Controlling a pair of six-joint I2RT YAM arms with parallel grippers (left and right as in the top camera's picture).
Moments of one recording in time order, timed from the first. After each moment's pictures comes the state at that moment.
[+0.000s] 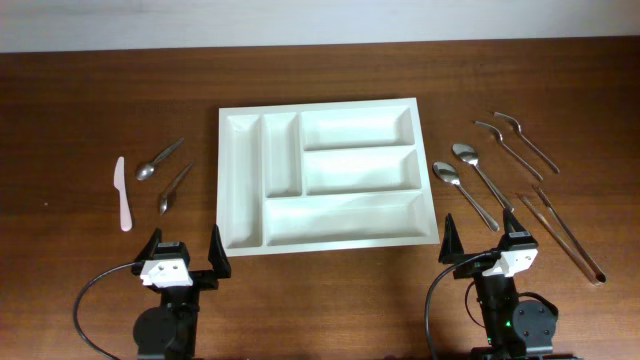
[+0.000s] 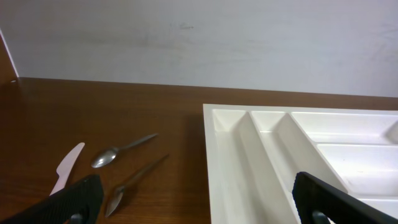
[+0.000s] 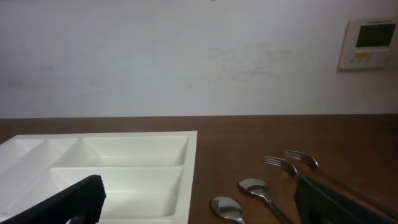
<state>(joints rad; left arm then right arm) -0.04 0.02 0.02 -0.08 -0.06 -0.07 0.01 0.01 0.01 0.04 -0.07 0.05</state>
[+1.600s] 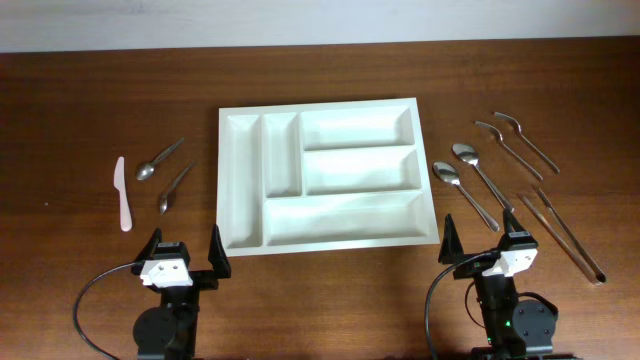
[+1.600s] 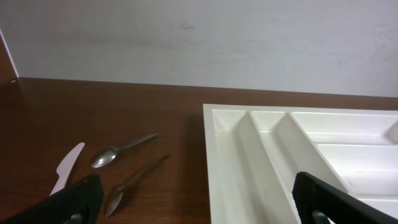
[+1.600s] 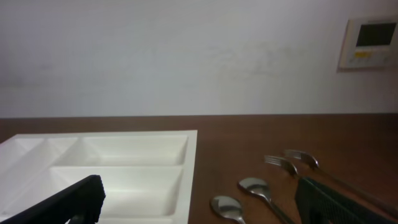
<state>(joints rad) -0.04 0.02 0.02 -0.08 -0.06 -0.07 0.01 0.01 0.01 0.03 -0.07 0.05</state>
